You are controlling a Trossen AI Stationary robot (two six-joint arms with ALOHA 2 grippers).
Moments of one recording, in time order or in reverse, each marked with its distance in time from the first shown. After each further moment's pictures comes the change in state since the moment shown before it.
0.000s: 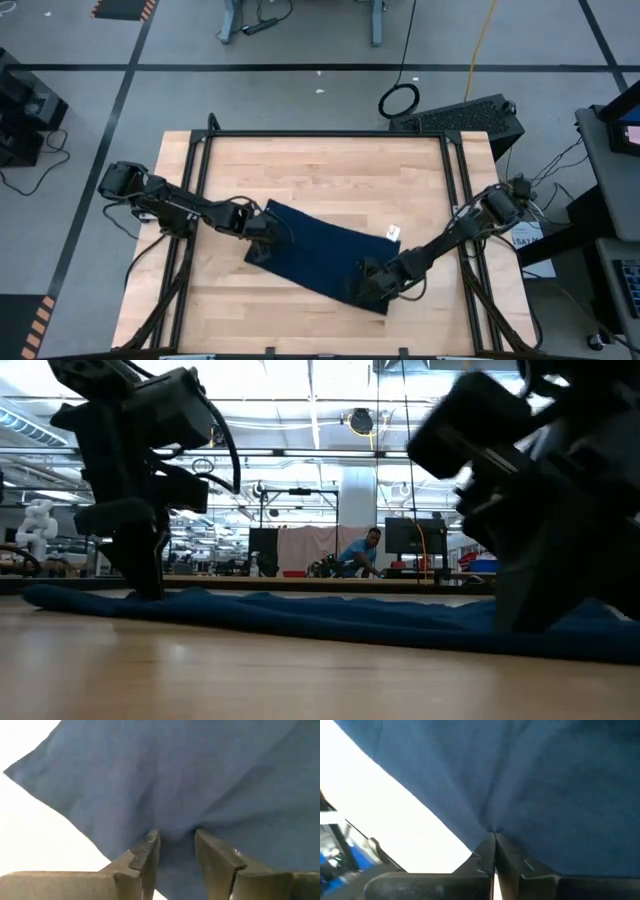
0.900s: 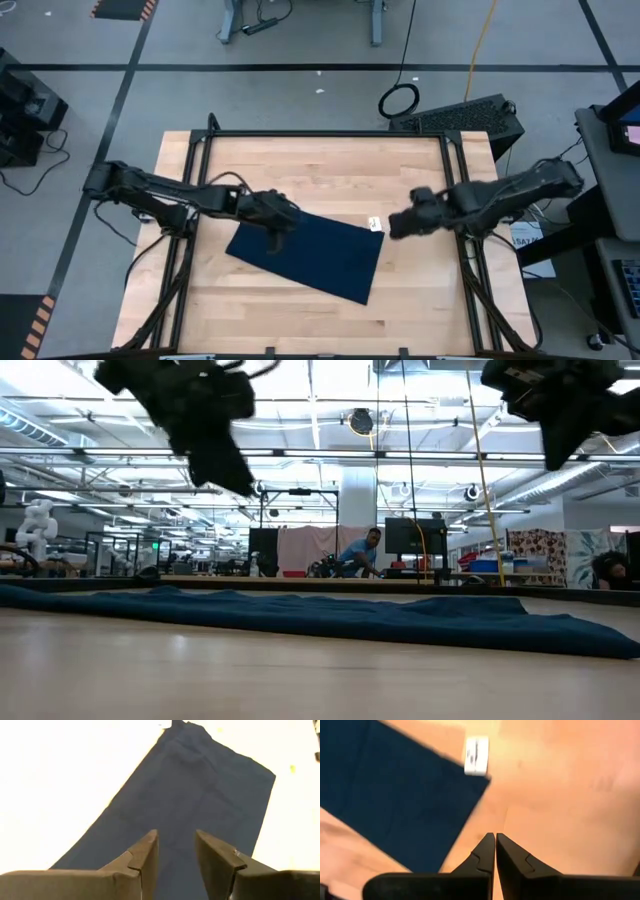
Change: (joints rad) left arm 0.073 -0.143 0.160 0.253 0.156 0.117; right arm -0.281 -0.689 0.136 -1.204 0.091 -0.331
